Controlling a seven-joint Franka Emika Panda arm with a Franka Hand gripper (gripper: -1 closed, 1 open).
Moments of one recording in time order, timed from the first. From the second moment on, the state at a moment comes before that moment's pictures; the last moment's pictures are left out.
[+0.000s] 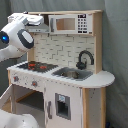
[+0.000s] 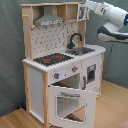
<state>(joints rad) -0.76 -0.96 0.88 -2.17 0.12 3.46 -1.60</state>
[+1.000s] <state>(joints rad) -0.95 -1.09 1.00 -2.07 0.20 3.44 -1.37</state>
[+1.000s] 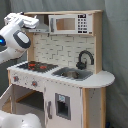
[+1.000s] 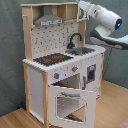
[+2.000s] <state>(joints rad) -1.08 -1.24 1.03 -1.99 0.31 3.37 -1.17</state>
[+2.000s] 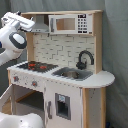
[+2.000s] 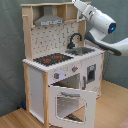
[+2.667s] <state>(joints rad) -1.15 -1.36 1.01 -1.95 0.40 3.27 -1.04</state>
